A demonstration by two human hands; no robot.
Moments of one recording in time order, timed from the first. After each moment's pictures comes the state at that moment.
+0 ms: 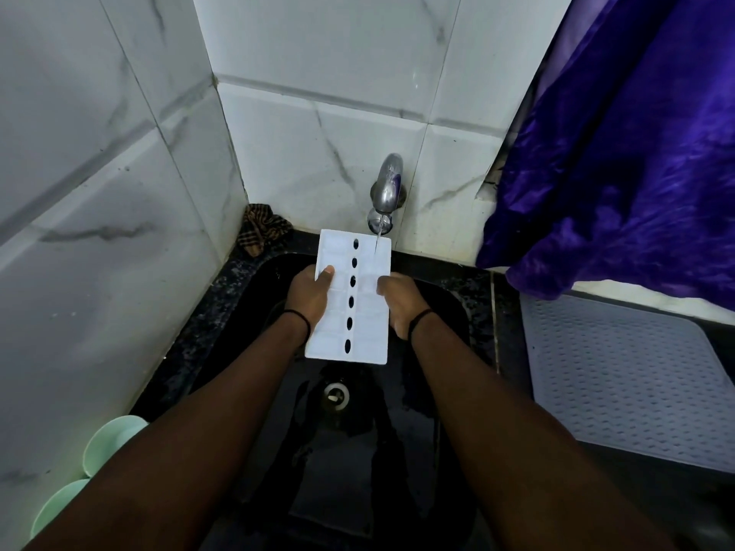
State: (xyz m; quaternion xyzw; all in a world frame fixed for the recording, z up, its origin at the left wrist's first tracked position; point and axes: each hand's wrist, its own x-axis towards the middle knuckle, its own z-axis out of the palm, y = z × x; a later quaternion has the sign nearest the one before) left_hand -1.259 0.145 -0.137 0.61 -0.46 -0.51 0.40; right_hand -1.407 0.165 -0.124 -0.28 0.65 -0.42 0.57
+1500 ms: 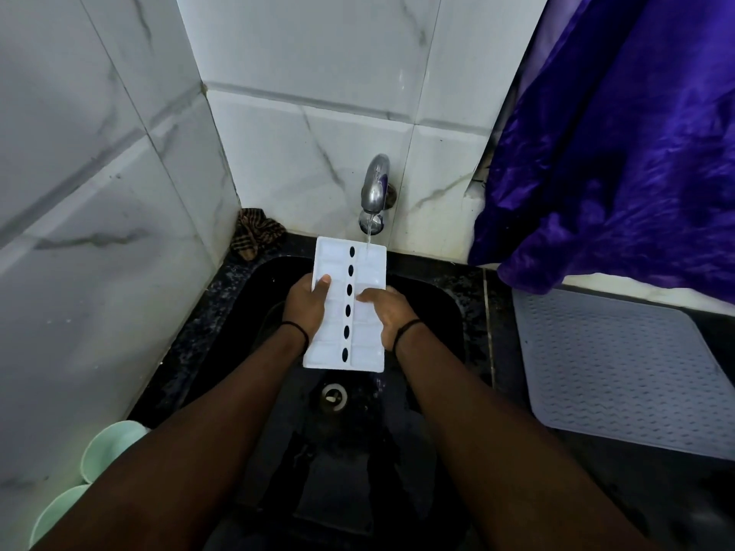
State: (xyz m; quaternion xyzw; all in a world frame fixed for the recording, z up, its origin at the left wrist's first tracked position) left_hand -1.263 0.162 -0.142 0.59 -0.47 -0.51 0.41; right_hand -1.395 0.187 -0.124 -0.17 0.61 -0.46 0.62
